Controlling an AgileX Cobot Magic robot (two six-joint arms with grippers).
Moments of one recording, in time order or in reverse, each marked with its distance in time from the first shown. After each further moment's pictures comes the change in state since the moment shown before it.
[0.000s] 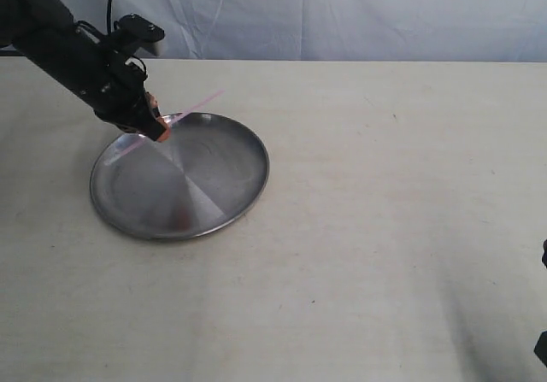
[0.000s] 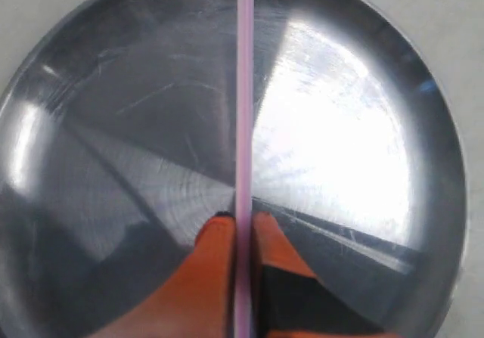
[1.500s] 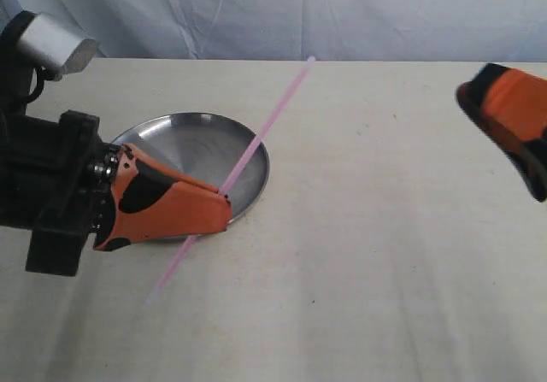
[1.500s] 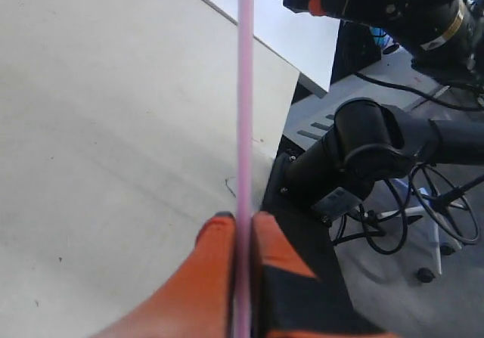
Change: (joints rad) left arm -0.184 -0.807 0.692 -0.852 0.283 0.297; right arm 0.000 0.532 -0.245 -0.896 -0.964 1.653
